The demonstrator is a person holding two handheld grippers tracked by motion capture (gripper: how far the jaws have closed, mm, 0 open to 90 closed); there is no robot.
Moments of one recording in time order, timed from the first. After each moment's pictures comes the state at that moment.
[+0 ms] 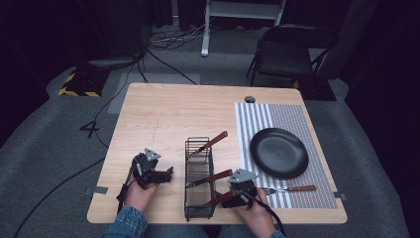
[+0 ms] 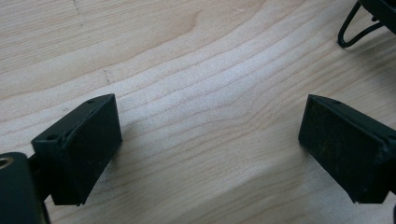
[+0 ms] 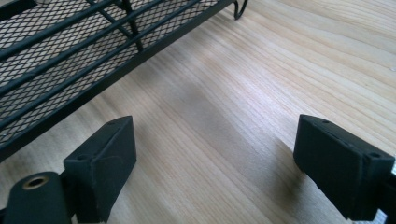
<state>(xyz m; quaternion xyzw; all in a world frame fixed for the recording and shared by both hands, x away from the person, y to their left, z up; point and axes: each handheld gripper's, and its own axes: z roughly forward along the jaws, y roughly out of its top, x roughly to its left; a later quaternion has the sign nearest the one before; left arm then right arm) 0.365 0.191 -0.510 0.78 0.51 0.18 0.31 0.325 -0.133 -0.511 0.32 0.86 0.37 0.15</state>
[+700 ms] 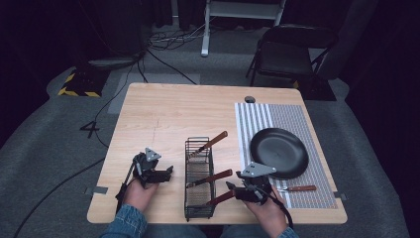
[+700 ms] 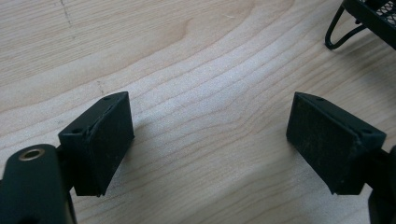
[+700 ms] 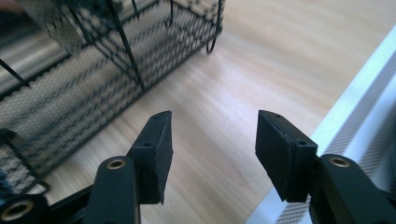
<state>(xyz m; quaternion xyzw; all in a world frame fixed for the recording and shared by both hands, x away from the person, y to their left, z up) 0.366 0.191 -0.510 0.79 0.49 0.18 0.32 0.315 -0.159 -0.450 0.34 0.85 0.38 0.15</state>
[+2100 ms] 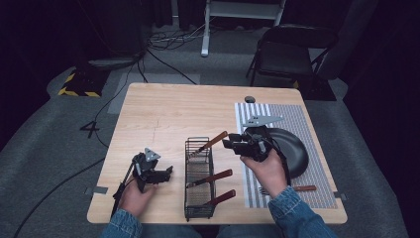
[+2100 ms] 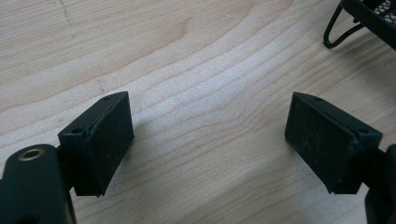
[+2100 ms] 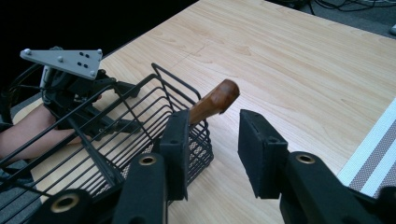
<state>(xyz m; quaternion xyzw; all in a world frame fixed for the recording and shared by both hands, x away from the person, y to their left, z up) 0.365 0.193 -0.509 0.79 0.49 0.18 0.32 0.389 -0.143 -0.349 0.34 0.82 0.44 0.10</state>
